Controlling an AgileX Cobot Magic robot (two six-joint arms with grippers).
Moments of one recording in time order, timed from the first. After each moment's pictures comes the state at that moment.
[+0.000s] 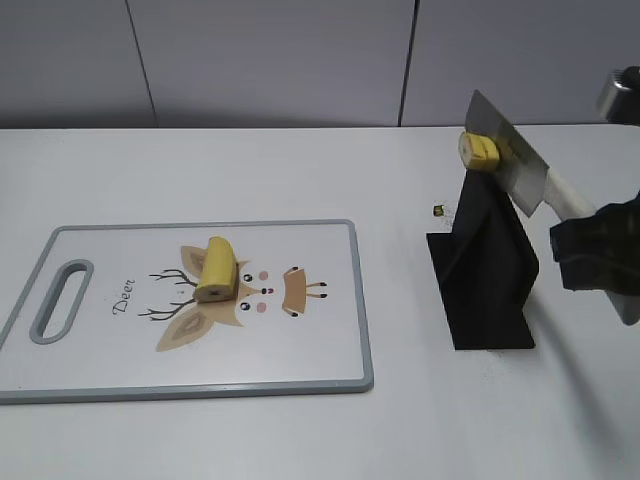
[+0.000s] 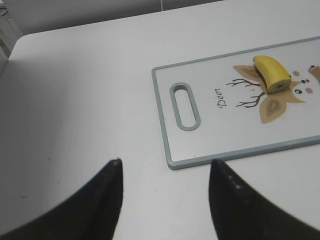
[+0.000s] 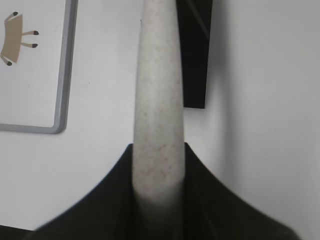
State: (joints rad) left arm -0.07 -0.01 -0.48 -0.09 1.09 0.18; right arm 0.43 1.15 -0.72 0.01 0.67 0.42
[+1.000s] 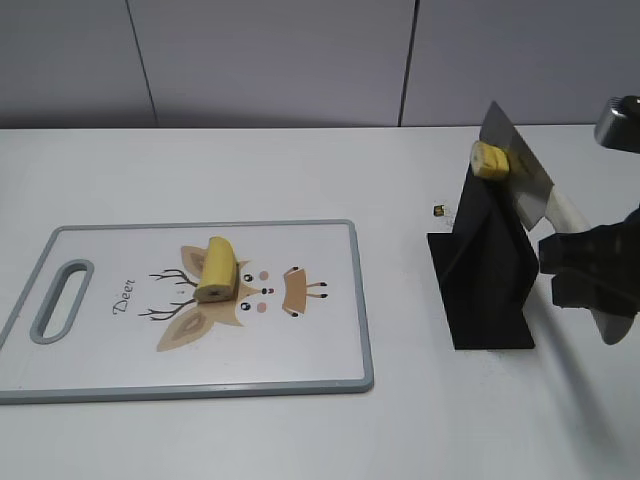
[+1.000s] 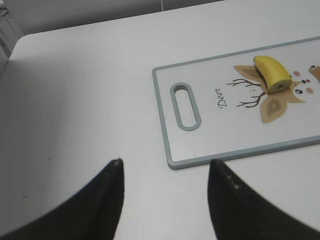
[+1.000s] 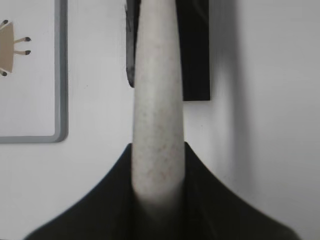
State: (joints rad) left arm -0.07 -0.01 -0.48 -0.09 1.09 0.18; right arm 0.44 1.16 -0.65 0.00 0.60 0.56
